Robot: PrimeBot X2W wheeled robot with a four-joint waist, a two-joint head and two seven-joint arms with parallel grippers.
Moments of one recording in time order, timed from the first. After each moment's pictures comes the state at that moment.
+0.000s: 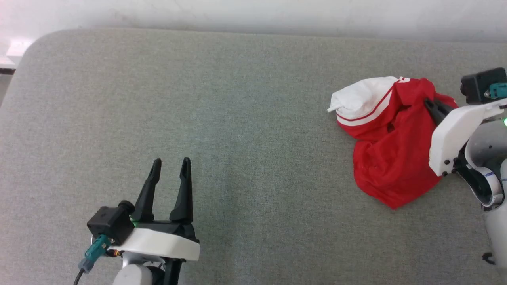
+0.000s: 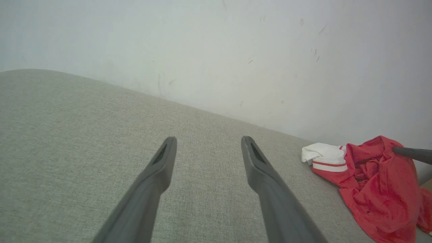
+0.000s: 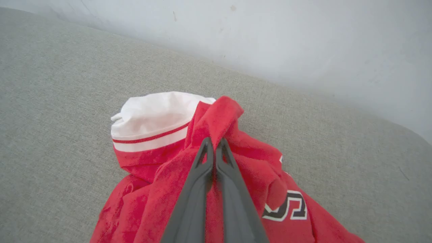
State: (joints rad) left arm -0.06 0.05 -0.10 0.04 -0.37 -0.09 -0.26; right arm -0.47 -0.33 0.08 0.17 0.27 0.13 0.52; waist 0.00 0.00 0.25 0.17
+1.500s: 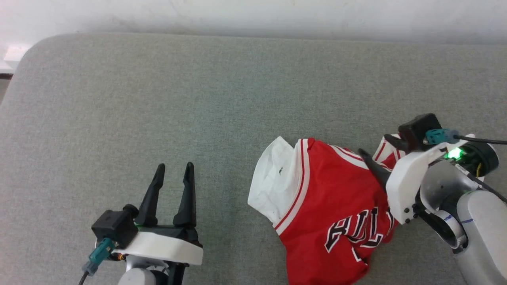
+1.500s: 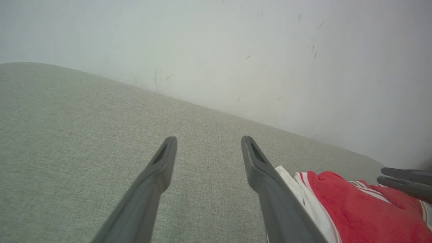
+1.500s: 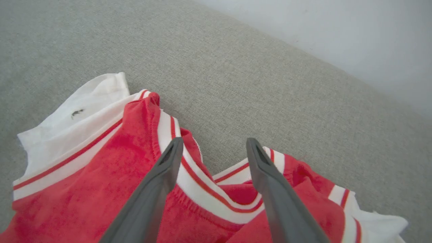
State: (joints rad) left arm -0.04 0.05 -0.12 0.05 -0.38 -0.08 -0.26; right arm -0.36 -0.38 0.32 0.03 0.36 0.13 0.52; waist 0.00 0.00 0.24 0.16
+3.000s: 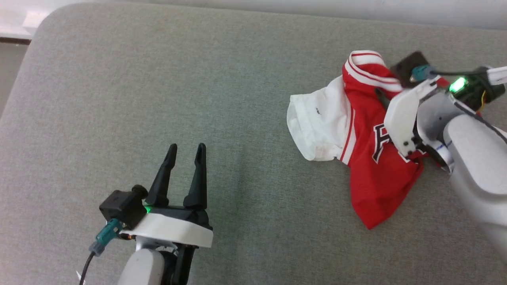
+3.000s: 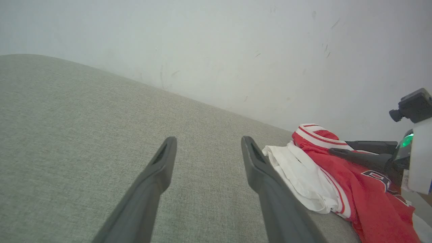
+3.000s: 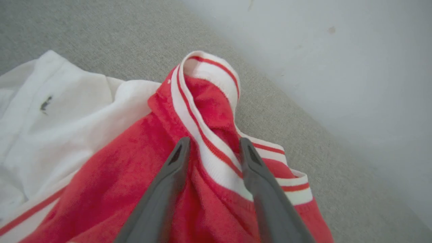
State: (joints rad) left arm -0.13 0.05 -0.17 0.07 -0.42 -0.08 -0.26; right arm -0.79 -0.39 0.55 0.55 0.23 0.13 0.33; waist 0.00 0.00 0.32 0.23
